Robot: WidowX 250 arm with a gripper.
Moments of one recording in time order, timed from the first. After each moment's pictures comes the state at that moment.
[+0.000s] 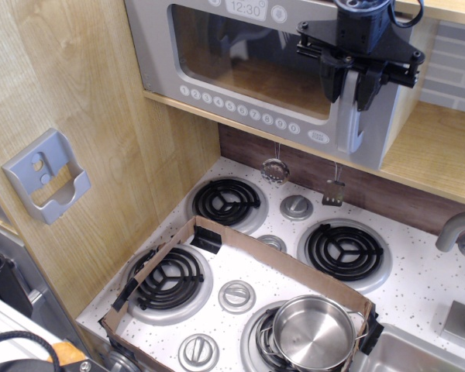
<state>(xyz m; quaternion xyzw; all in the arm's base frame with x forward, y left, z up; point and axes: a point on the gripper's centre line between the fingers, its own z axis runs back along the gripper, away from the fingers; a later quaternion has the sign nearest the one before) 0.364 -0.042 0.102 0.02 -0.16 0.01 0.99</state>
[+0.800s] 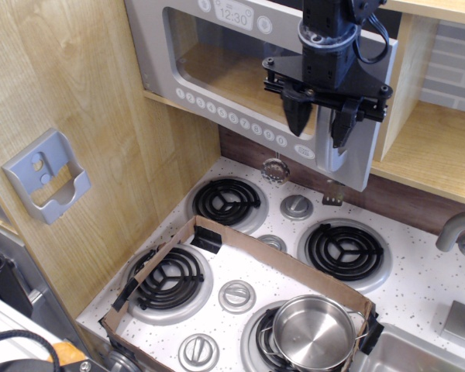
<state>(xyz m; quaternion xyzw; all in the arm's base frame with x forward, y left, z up) 0.329 -0.033 0.090 0.02 -0.13 0.05 0.99</state>
